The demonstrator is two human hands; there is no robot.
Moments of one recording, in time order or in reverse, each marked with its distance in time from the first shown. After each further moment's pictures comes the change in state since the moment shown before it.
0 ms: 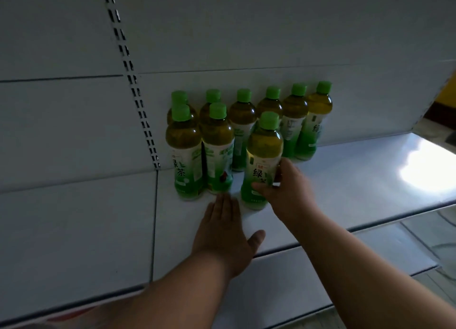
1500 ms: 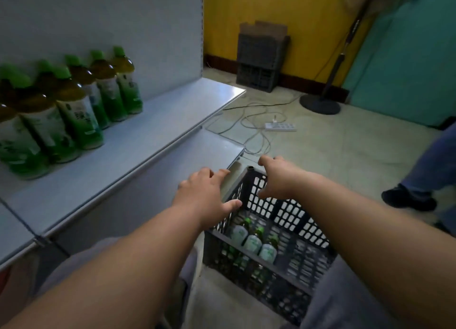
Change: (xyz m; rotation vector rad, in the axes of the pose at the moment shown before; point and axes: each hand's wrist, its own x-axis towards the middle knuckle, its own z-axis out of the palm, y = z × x) left_hand -0.201 0.139 -0.009 -0.044 -0.046 0.771; right_hand -0.336 0.033 -0.180 -0.652 -0.051 0.646
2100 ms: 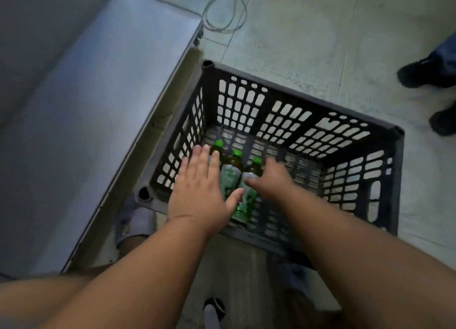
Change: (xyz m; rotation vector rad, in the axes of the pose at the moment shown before) left_hand 0.089 0.040 0.244 0.112 -0.327 0.076; right_hand 0.115 0.163 0.280 0.452 -0.267 0.615
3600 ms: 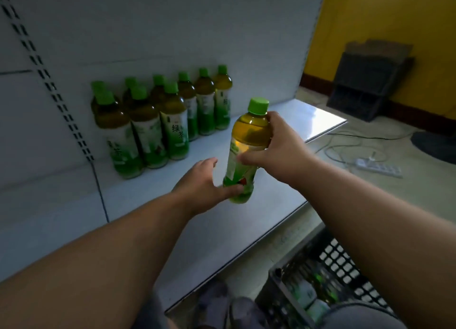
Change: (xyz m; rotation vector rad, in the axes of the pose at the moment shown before) left_hand -0.155 -0.215 -0.245 -0.591 0.530 -0.434; right_hand -0.278 -0.351 -0.113 0.270 0.072 -1.262
